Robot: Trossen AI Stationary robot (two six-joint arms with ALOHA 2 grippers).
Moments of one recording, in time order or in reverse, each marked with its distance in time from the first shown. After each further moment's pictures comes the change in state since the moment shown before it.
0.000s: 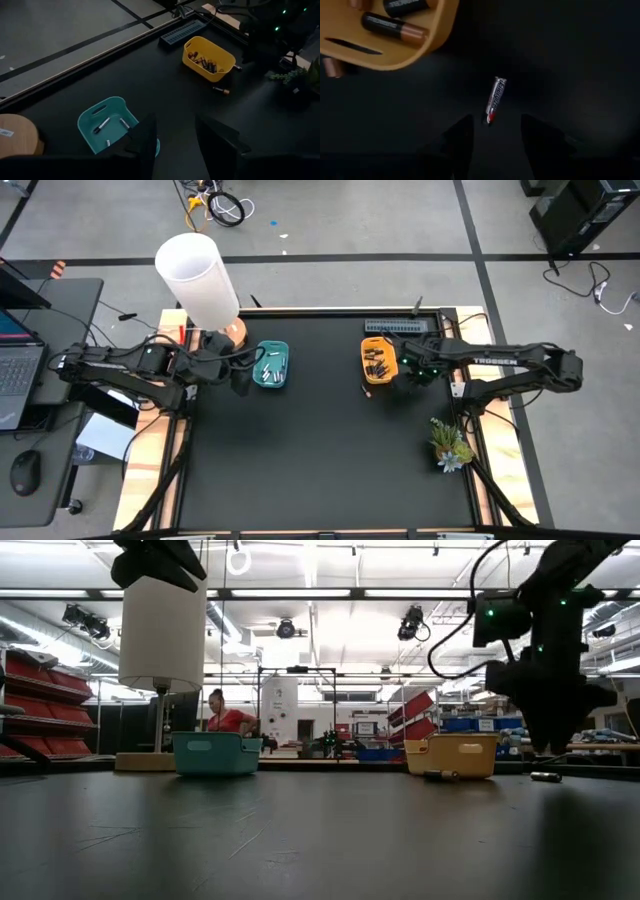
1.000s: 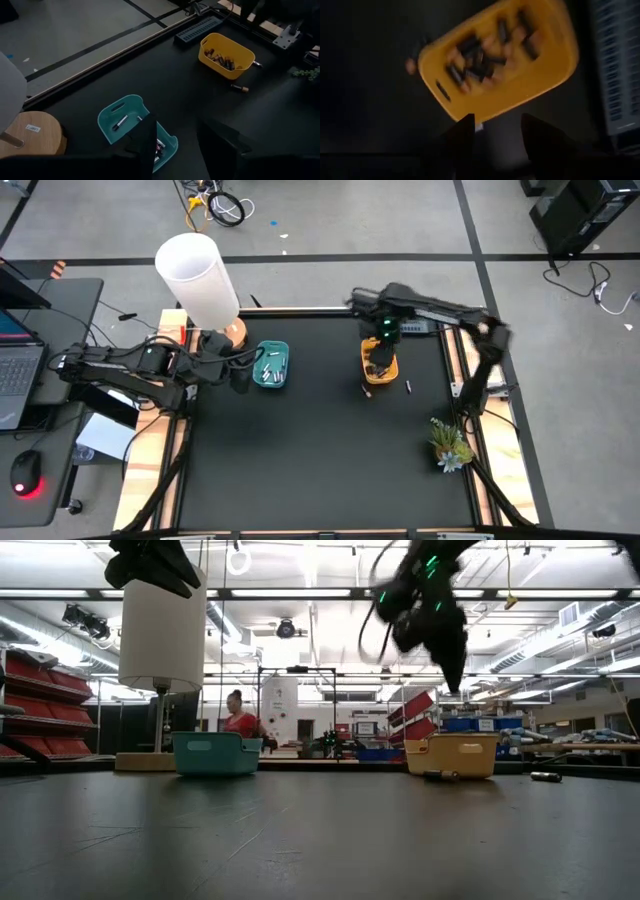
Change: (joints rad) left arm 0.000 0.000 0.000 -0.064 -0.056 -0.003; right arm -0.118 0.625 0.961 -0.576 -0.020 -0.882
